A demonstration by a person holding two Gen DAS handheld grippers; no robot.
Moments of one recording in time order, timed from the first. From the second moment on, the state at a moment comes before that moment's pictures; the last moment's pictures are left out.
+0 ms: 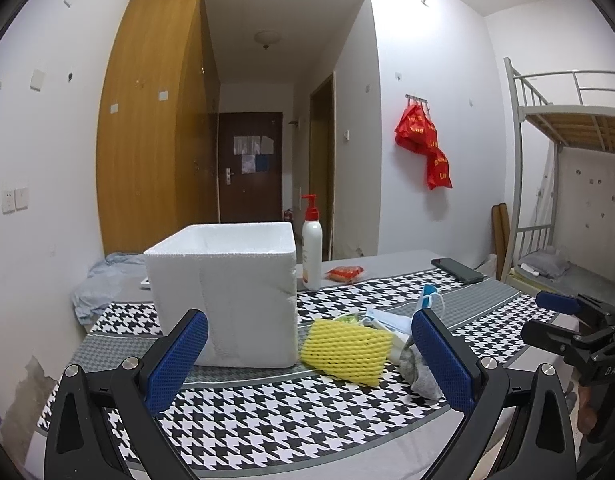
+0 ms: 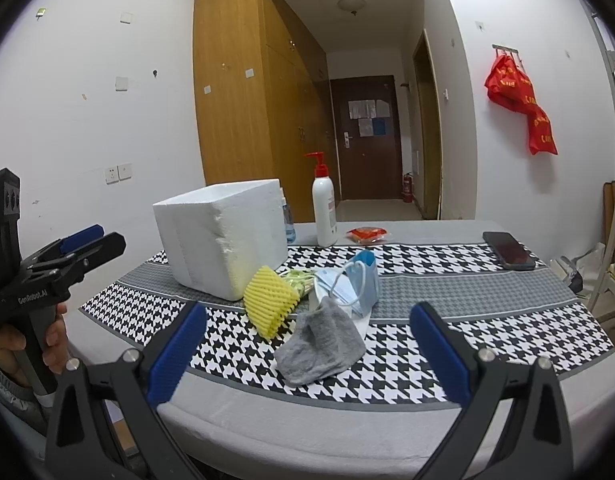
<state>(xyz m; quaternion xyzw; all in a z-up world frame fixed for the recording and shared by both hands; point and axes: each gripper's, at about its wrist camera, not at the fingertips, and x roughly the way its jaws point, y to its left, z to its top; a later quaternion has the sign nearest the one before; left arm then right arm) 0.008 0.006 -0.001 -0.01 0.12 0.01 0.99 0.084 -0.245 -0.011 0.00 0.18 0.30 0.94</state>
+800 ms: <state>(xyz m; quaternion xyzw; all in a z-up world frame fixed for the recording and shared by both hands) 0.019 0.004 -0.006 -0.01 0.15 -0.01 0.99 0.087 -0.247 -0.014 0.00 0.18 0.29 0.94</state>
